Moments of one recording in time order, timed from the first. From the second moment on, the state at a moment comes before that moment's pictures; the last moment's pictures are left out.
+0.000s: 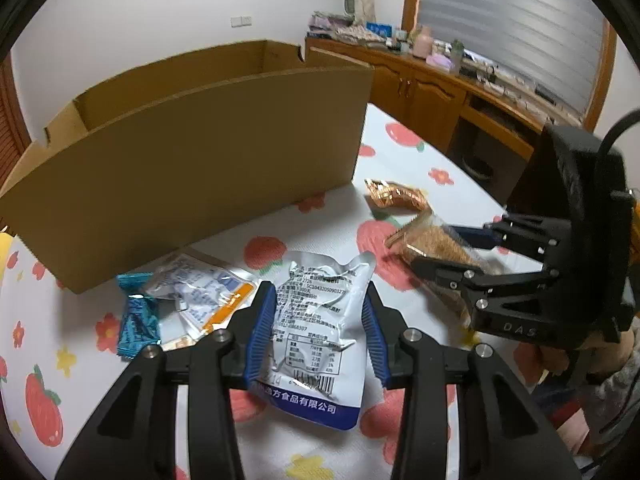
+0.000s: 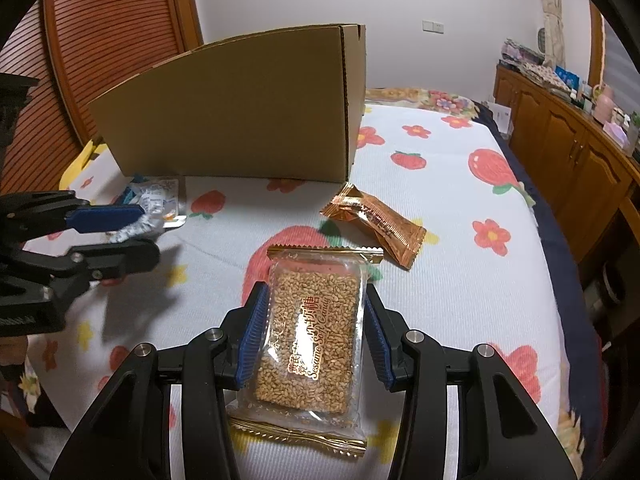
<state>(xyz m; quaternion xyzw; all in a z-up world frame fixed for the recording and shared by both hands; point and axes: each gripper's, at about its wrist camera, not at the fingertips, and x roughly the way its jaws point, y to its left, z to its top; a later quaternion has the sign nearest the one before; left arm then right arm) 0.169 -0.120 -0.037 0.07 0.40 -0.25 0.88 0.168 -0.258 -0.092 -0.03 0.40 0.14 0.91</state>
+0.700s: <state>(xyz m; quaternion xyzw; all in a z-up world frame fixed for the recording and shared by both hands) 0.163 -0.079 -0.008 0.01 0.35 -0.22 0.91 0.167 -0.257 -0.091 -0.03 0.40 0.14 0.91</state>
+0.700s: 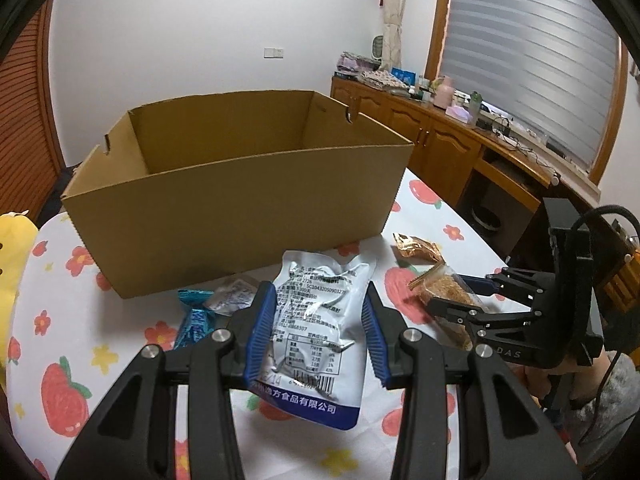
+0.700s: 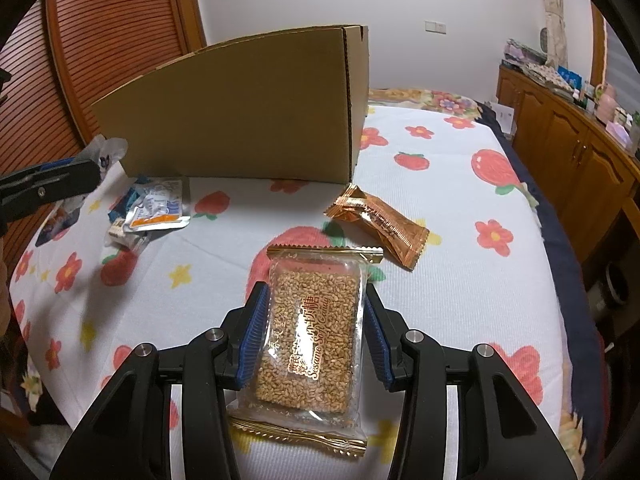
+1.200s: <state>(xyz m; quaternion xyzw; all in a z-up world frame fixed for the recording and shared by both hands) 0.168 -0.037 0.020 -0.02 0.31 -0.19 0.93 0.153 -0.252 -0.065 -0.05 0.35 0.13 0.93</state>
